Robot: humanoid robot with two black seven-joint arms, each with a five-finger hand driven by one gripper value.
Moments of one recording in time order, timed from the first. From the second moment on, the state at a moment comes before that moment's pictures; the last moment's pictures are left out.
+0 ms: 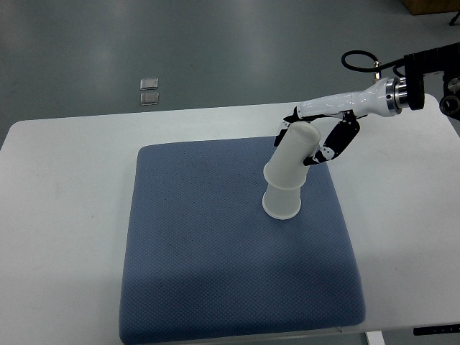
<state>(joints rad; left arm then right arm) -0.02 0.00 -0.01 -0.16 0.12 -0.02 0.12 1.28 -0.70 0.08 1.21 -1.18 0.51 0.38</state>
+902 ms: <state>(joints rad) -0.02 0.00 -0.01 -0.16 0.12 -0.02 0.12 1.23 -0.67 0.10 1.14 -1.14 0.46 0.38</state>
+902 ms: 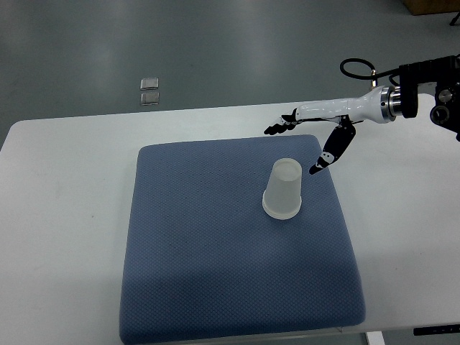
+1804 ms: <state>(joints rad) -0.02 0.00 -0.01 -0.16 0.12 -0.02 0.12 0.91 -0.43 0.20 0.76 0.53 0.38 0.06</state>
